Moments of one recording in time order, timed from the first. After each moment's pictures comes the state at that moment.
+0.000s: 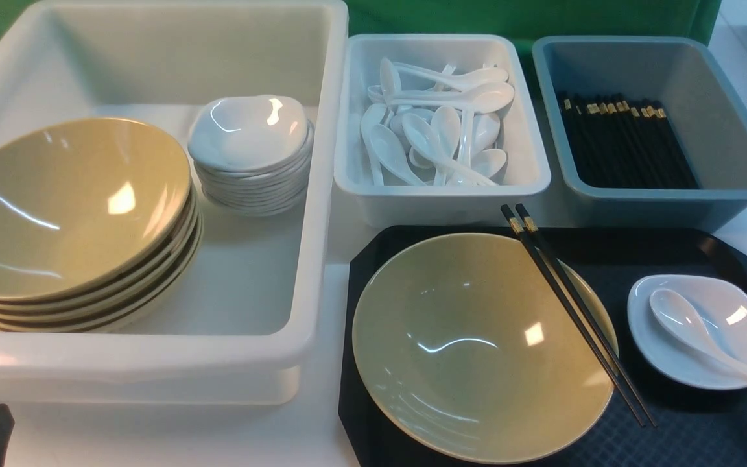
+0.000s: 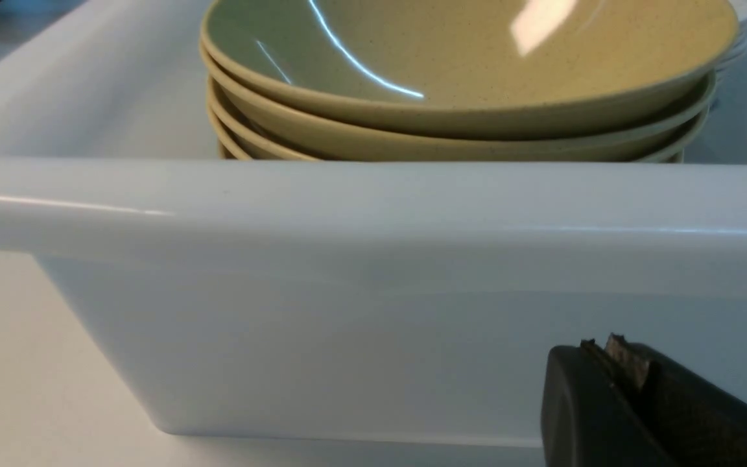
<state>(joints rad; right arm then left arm) -0.02 -0.01 0.03 -0.12 0.33 0.22 0.05 -0.01 0.03 -0.01 0.31 0.01</state>
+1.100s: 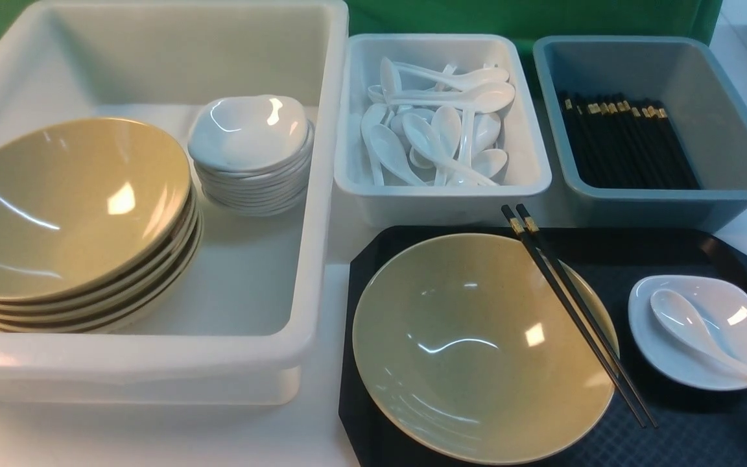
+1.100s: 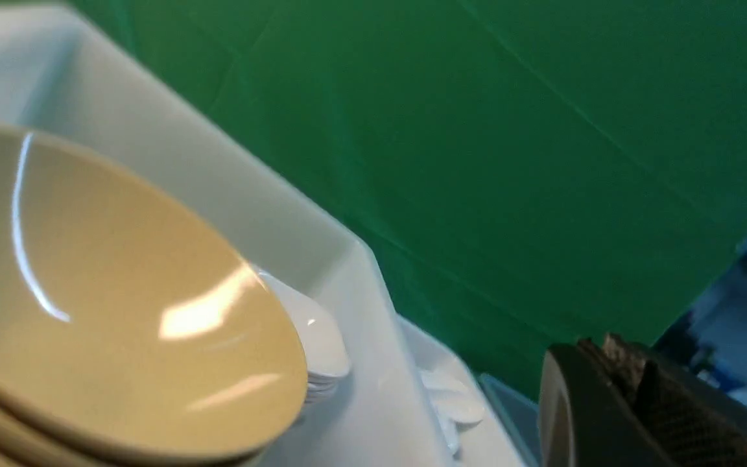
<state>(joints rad) 0.16 0.08 -0.24 0.13 0.32 0.45 0.05 0.08 -0.33 -0.73 0.31 0.05</state>
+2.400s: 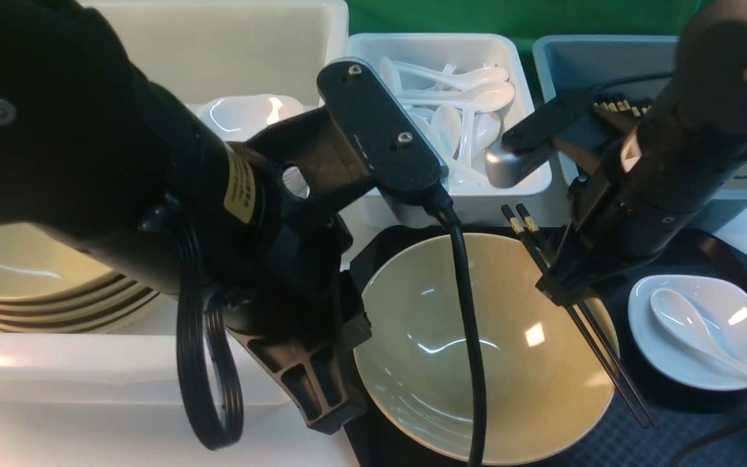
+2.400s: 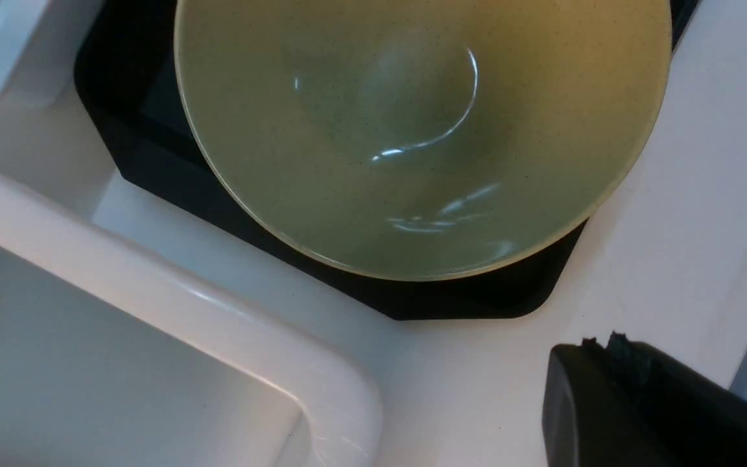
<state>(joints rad) 0.51 1.60 -1.31 -0.01 1.11 -0.13 -0.86 1.29 -1.28 -0.05 1.16 0.28</state>
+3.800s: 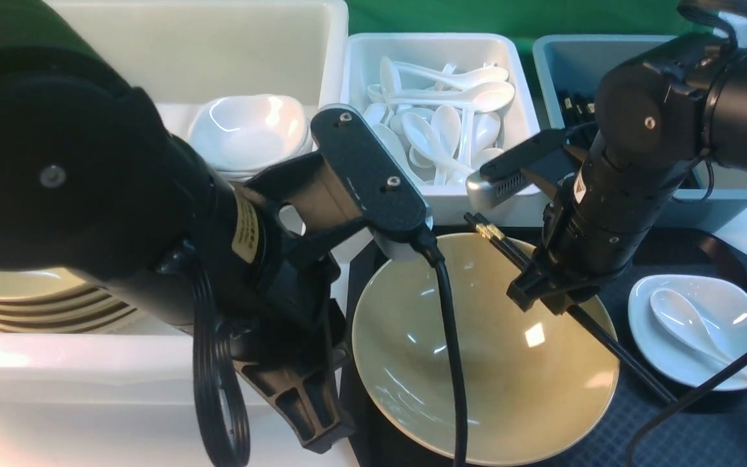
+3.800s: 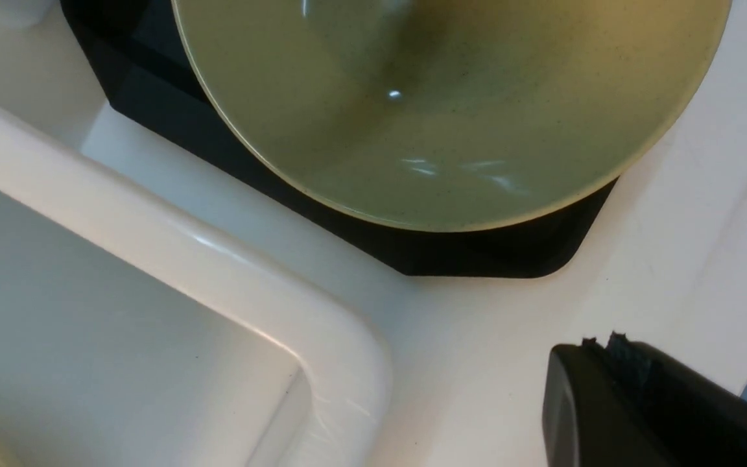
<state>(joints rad) 0.51 1.71 -1.34 -0.06 1.06 0.00 -0.86 1.29 -1.21 -0.02 1.14 0.22</state>
